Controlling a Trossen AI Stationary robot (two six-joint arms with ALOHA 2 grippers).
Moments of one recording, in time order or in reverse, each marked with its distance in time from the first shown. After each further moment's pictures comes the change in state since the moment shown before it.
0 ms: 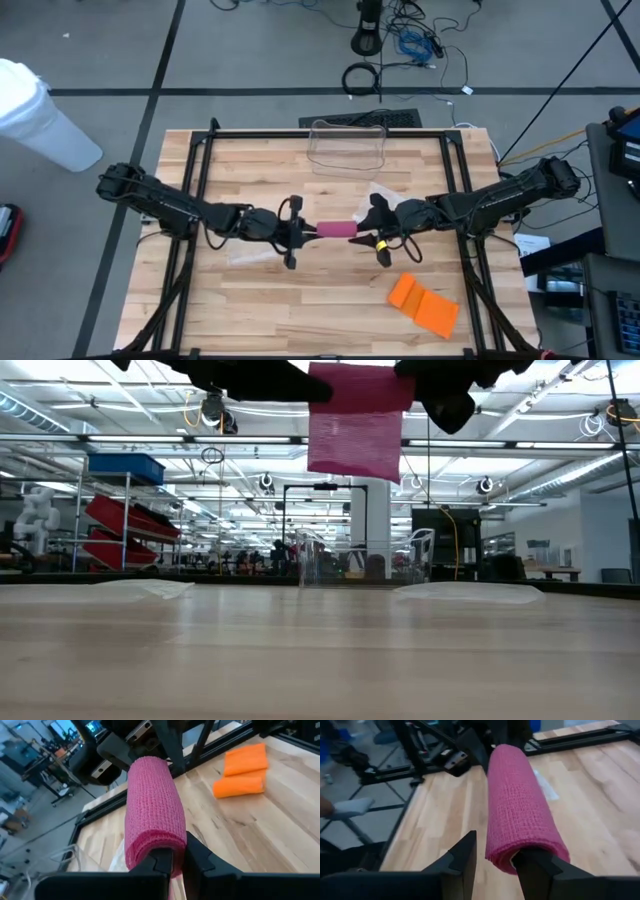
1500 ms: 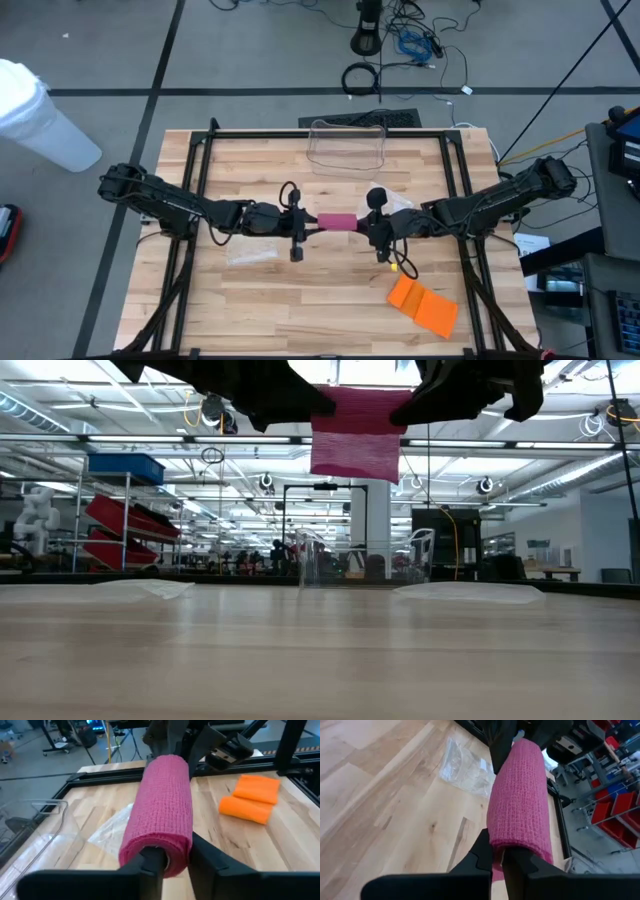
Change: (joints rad) left arm 0.036 0.006 -0.006 0.036 0.001 -0.386; right arm 0.034 0.052 0.005 -0.091 0.290 -0.748
